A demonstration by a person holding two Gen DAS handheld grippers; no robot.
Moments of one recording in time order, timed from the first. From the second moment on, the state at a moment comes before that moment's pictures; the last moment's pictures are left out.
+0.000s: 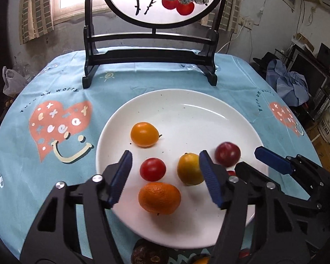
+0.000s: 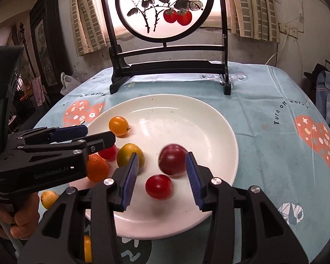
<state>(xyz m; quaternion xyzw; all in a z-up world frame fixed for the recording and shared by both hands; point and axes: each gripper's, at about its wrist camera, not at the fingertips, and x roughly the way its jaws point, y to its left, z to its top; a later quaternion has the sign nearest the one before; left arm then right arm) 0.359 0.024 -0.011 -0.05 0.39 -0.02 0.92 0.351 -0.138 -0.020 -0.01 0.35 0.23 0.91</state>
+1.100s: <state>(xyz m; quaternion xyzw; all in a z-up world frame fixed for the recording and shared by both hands) 0.164 0.052 -0.046 -0.07 0.38 -0.01 0.92 0.197 -0.162 -0.050 0.00 0.40 0.27 0.87</state>
